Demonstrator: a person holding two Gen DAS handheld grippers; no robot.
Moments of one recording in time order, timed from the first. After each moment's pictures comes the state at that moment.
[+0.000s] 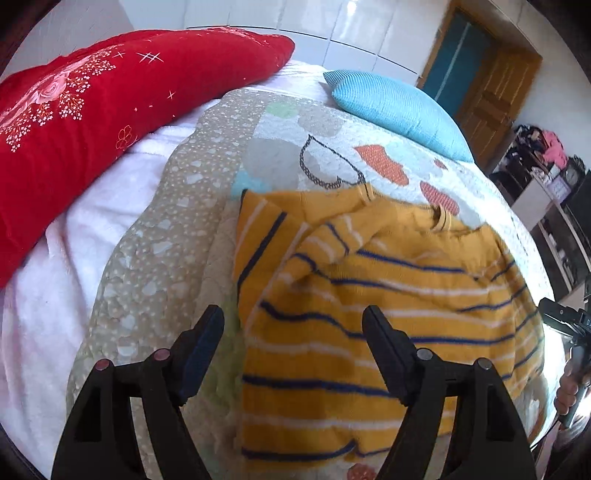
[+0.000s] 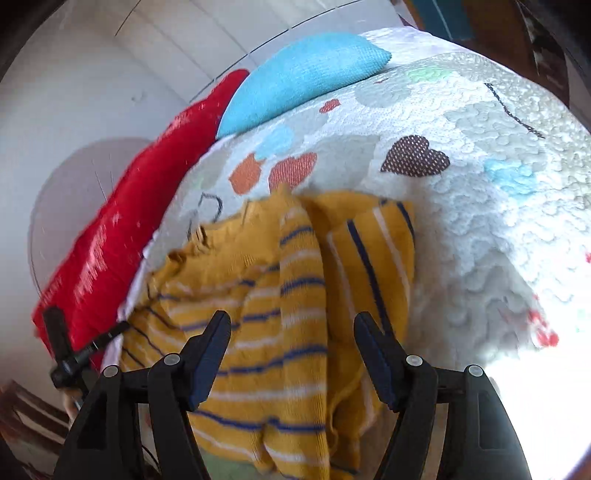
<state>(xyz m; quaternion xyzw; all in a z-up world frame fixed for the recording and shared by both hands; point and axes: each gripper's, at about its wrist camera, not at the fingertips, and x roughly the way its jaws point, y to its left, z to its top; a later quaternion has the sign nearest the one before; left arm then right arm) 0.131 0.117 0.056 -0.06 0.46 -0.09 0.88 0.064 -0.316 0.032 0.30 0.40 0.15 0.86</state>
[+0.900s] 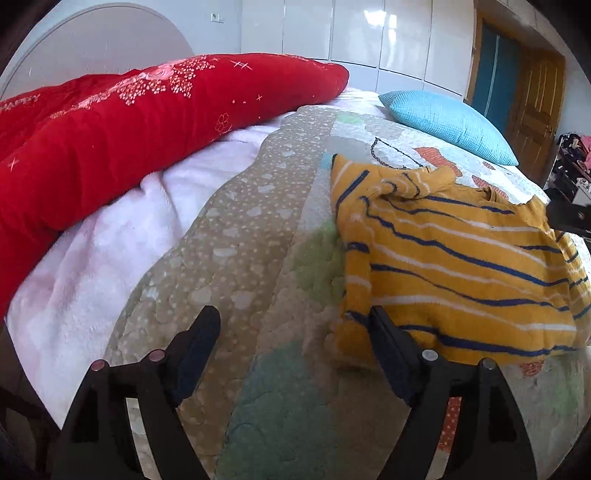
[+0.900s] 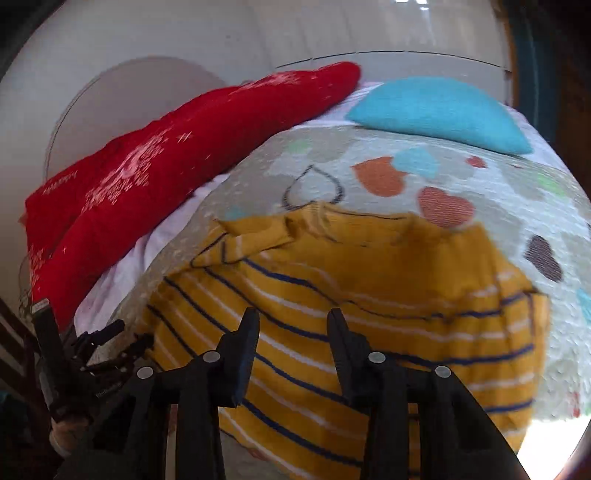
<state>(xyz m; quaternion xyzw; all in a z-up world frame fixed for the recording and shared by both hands) 0.045 0.146 0.019 -0.04 0.39 0.04 0.92 0.104 -0.122 0.089 0.11 0.36 0.24 0.90</state>
